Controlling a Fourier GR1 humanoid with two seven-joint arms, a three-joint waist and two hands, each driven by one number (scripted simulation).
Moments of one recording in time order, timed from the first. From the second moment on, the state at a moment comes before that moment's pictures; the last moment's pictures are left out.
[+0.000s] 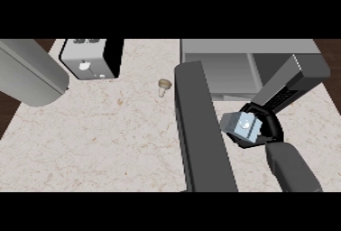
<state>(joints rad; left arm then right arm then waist) 0.32 0.10 0.63 -2.15 0.59 -0.56 0.12 -0.49 -0.18 -0.14 -0.50 0.10 0.12 -1.00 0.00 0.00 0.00</state>
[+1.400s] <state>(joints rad) 0.23 0.14 0.65 -2.04 0.56 -0.61 0.10 -0.94 -0.14 -0.14 -0.31 0.28 -0.34 -0.68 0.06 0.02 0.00</state>
